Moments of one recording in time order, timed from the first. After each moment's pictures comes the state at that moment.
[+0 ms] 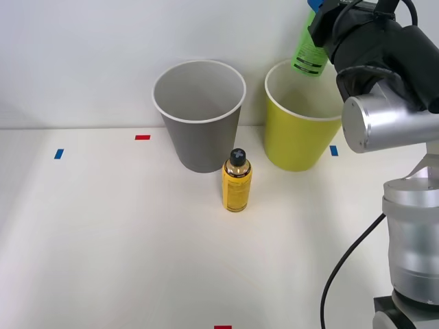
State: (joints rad) arm -0.54 -0.15 -0.03 -1.98 0.02 0.69 1.20
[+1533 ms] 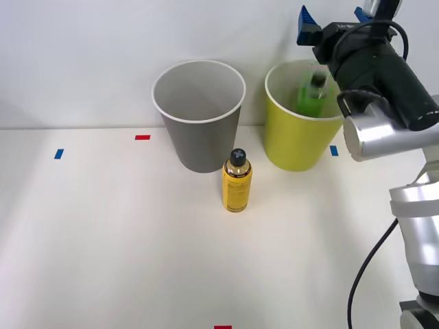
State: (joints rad) arm -0.51 -0.27 0.00 -1.74 -0.01 0.37 1.21
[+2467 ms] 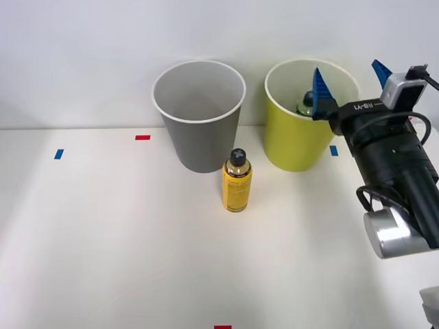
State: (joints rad) arm -0.05 -0.30 0.05 -1.99 0.08 0.06 1.23
